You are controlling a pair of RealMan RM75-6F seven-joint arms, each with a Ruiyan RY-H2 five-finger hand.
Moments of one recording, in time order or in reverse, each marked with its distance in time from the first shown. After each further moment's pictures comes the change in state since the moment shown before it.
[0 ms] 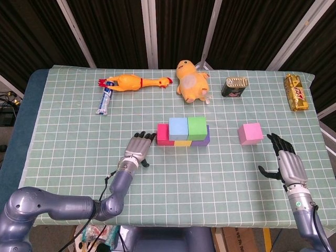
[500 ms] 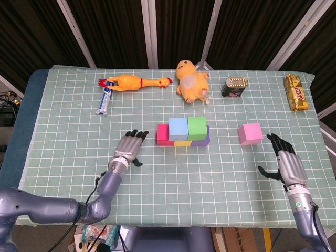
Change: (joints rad) left arm 0.086 0.149 0.019 -0.203 0.092 0.062 -0.075; right arm -0.001 0.000 -0.003 -0.002 -0.005 0.003 -0.007
